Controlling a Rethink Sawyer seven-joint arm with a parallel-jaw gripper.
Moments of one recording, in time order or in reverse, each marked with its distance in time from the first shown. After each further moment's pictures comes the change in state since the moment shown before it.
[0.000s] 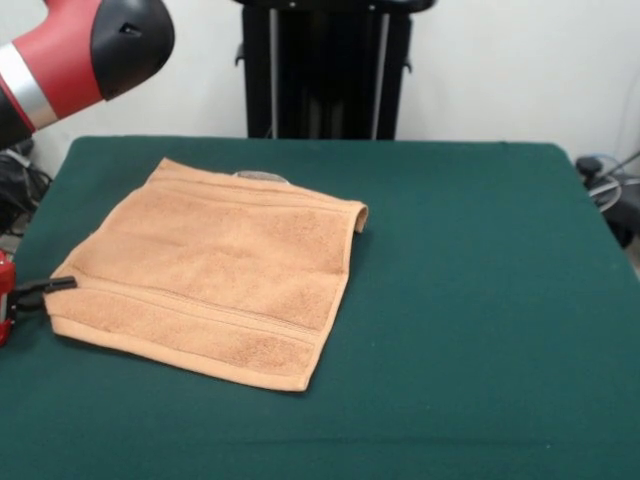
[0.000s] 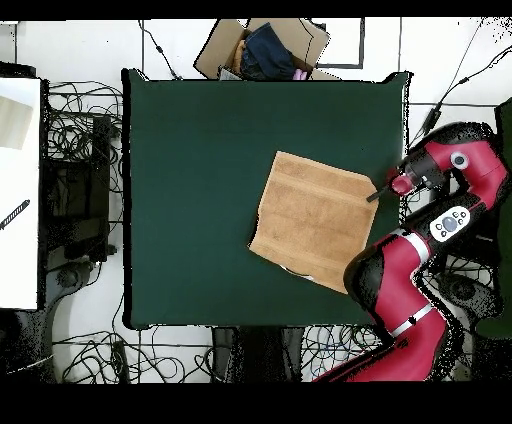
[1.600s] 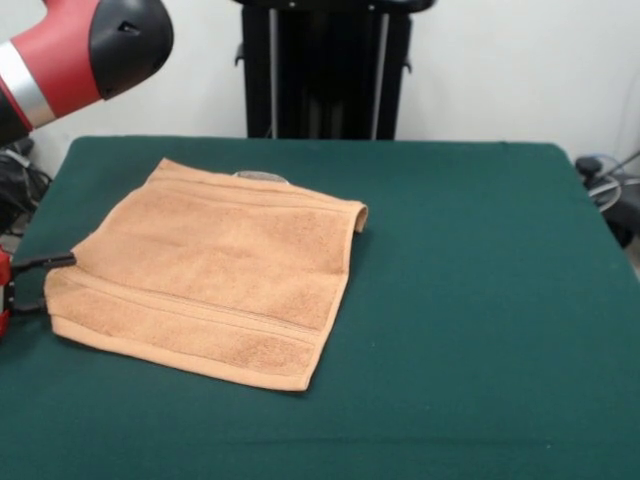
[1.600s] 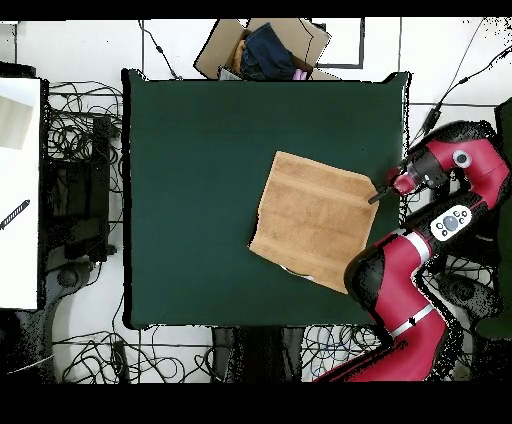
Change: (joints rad) arm -0.004 0.007 0.023 0.022 -0.040 0.057 0.000
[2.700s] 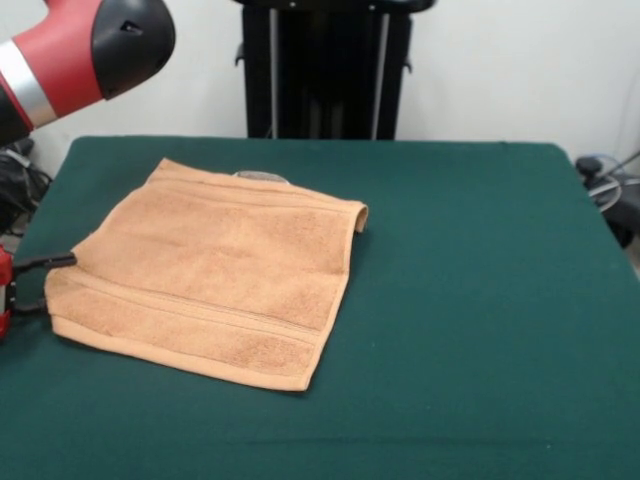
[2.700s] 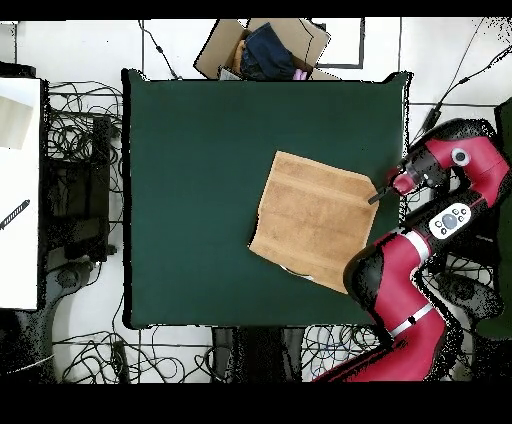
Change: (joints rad) arm 0.006 -0.003 0.001 0.010 -0.029 0.000 -0.027
